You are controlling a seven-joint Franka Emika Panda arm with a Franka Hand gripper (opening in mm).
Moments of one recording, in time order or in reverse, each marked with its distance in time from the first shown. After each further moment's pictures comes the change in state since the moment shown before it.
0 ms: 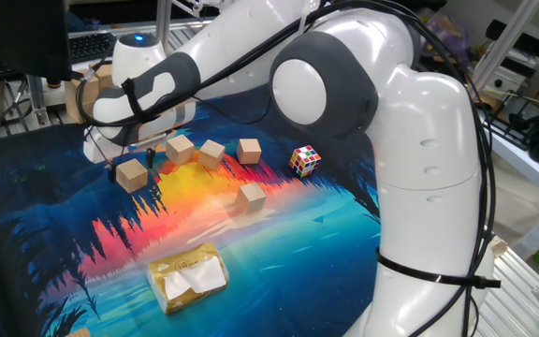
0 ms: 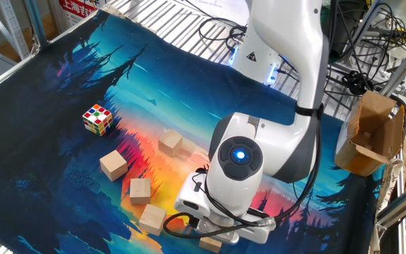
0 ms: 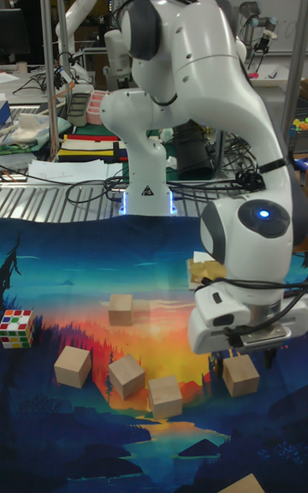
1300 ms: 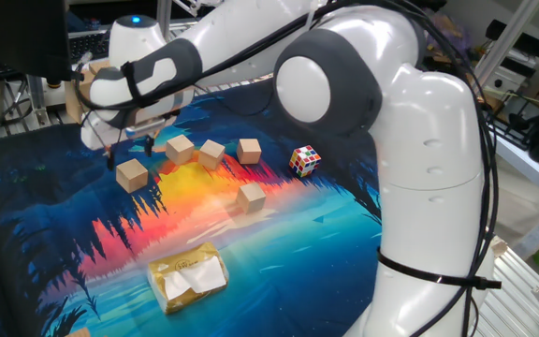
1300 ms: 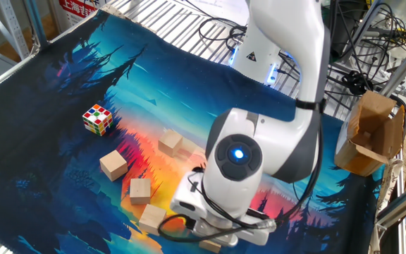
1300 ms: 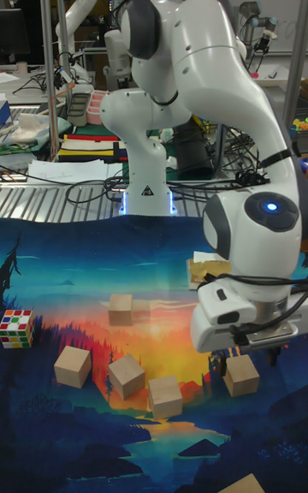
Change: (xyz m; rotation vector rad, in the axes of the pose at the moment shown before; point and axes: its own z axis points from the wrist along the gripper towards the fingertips) arm -0.012 -0.001 -0.022 0.004 0.011 -0.007
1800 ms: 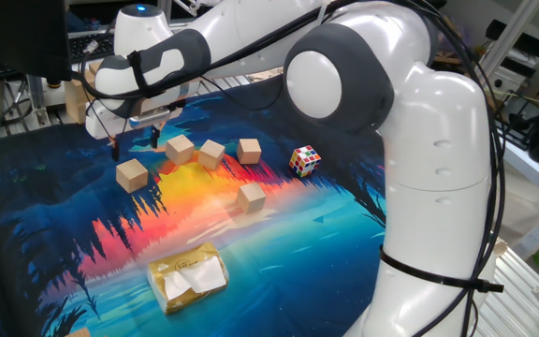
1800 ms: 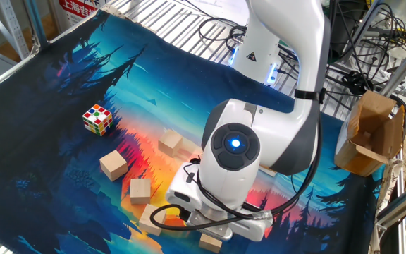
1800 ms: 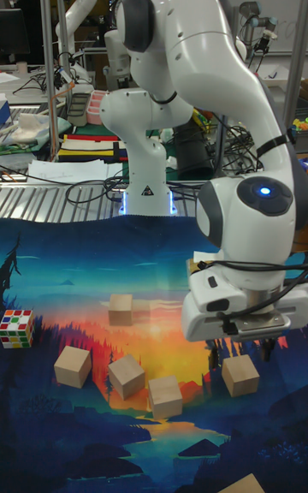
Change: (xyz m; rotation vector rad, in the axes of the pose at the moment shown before) arm -0.001 -0.015 -0.024 0.011 -0.004 0.049
